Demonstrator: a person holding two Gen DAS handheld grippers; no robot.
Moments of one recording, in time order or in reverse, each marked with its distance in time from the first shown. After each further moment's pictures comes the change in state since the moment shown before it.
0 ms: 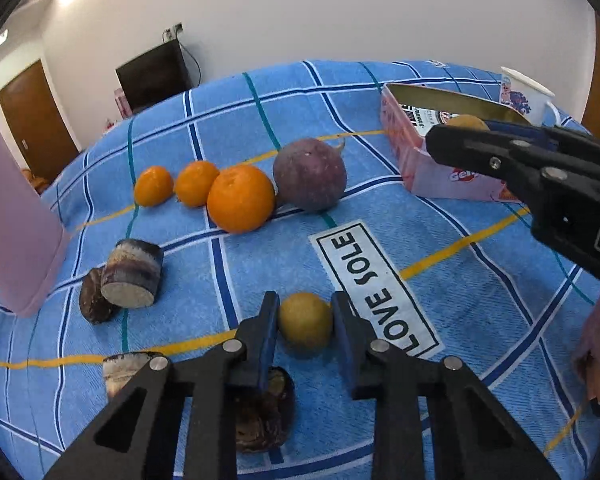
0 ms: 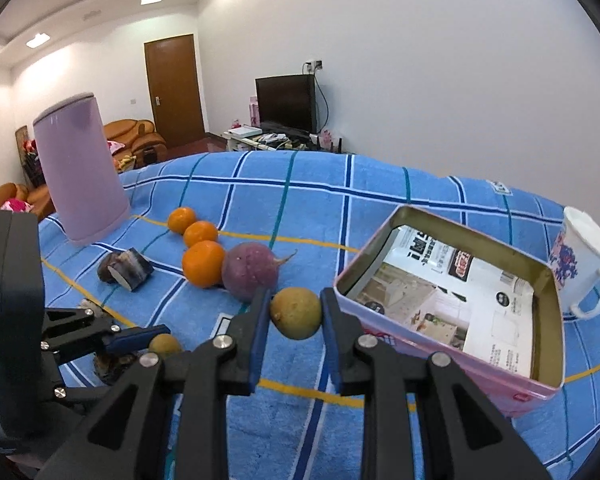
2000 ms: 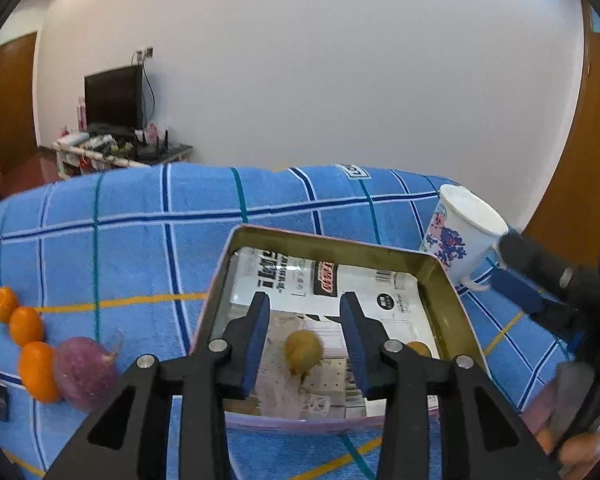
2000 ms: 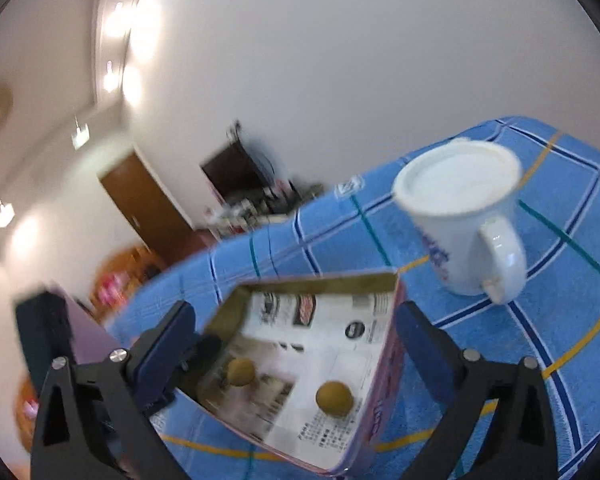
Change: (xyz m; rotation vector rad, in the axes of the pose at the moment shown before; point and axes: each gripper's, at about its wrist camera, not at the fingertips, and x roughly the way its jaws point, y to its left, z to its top) left arm 0.025 -0.101 0.128 -0.155 -0.216 -0.254; right arm -0.040 -0.233 -0.015 0.562 -0.204 0.108
